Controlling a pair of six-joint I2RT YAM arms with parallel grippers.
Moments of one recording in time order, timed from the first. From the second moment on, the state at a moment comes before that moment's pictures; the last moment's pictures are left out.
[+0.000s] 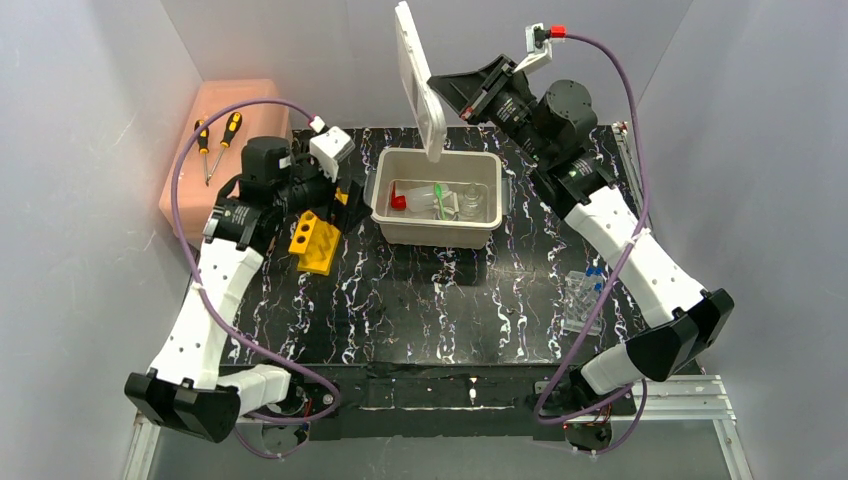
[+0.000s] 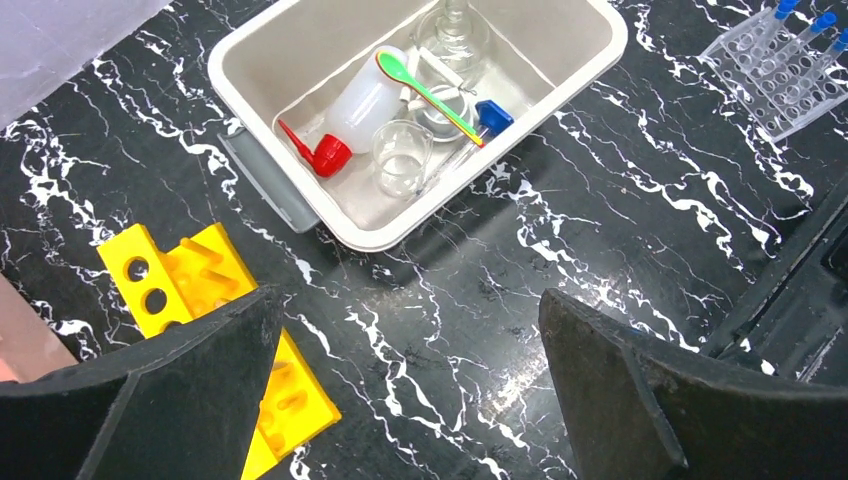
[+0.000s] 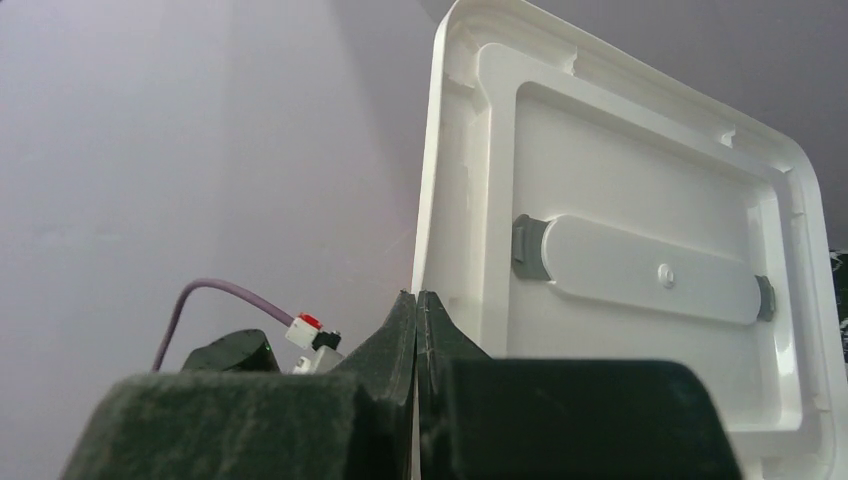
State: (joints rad) left arm -0.26 1.19 1.40 -0.76 0.48 0.26; right arm 0.61 1.47 1.66 0.10 -0.21 0.82
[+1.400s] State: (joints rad) left arm -0.80 1.27 1.32 -0.10 -0.30 0.49; right arm 0.74 1.44 1.44 0.42 0.11 1.44
